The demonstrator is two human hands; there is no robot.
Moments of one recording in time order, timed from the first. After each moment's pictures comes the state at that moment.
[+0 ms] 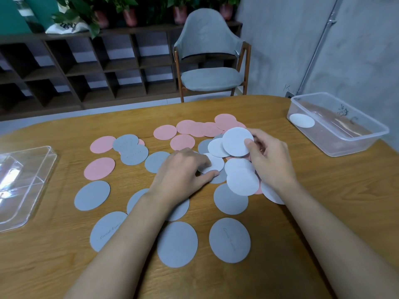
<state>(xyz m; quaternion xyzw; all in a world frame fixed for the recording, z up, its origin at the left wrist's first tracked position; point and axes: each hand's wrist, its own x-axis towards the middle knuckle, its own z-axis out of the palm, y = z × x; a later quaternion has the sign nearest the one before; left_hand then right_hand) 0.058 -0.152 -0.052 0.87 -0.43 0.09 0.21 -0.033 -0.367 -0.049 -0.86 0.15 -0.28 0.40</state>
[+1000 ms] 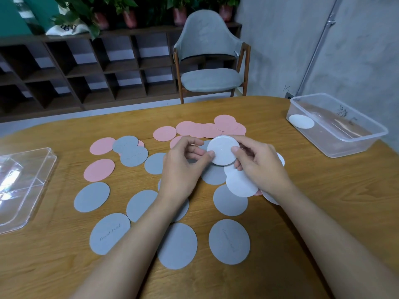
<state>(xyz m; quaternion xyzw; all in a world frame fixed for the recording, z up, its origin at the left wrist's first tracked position) 0.050 -0.170 -0.055 0.77 -0.23 0.02 0.60 -0.035 -0.352 -0.045 -0.86 0.07 -0.23 0.45</state>
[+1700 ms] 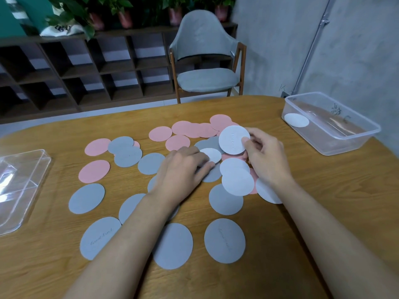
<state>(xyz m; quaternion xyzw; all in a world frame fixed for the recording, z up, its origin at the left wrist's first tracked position) 0.061 -0.166 -0.060 0.86 -0.45 0.16 0.20 -0.030 -0.372 -0.049 -0.84 0.19 -0.27 0.44</state>
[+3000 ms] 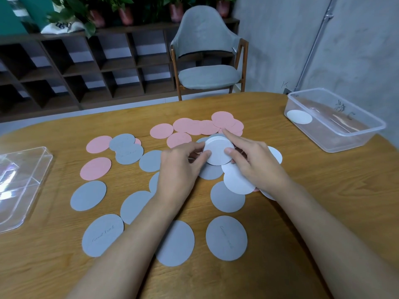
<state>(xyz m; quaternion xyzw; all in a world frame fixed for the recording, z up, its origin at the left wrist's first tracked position) 0.042 -0.170 -0.055 0.81 -0.28 0.13 0.49 -0.032 -0.358 -0.052 -0.92 0.02 -0.19 0.35</state>
